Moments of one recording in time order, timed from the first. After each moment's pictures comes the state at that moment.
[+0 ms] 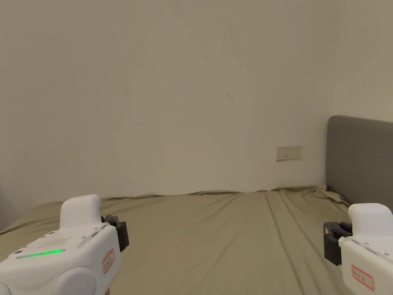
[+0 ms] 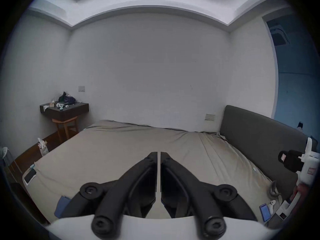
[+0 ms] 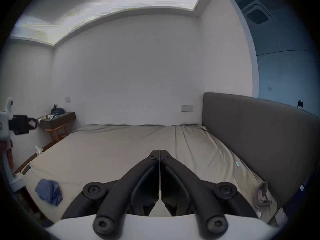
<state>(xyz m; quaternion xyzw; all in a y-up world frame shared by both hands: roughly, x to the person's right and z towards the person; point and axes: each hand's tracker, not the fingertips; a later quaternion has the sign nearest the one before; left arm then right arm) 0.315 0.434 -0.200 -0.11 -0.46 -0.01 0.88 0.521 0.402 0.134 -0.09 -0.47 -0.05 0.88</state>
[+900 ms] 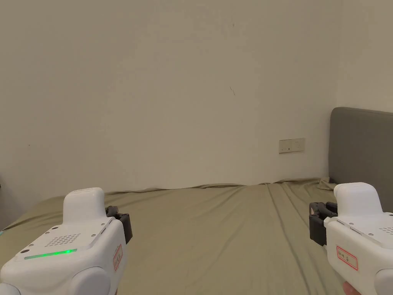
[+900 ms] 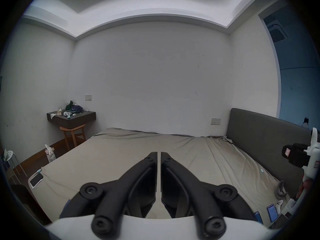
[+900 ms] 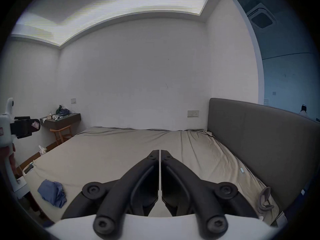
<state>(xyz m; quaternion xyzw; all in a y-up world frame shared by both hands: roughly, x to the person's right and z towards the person) 0.307 0.434 -0.189 -0.07 -0.43 -0.02 0.90 0.504 0.418 0.113 -0.07 -0.45 -0.04 0.89</state>
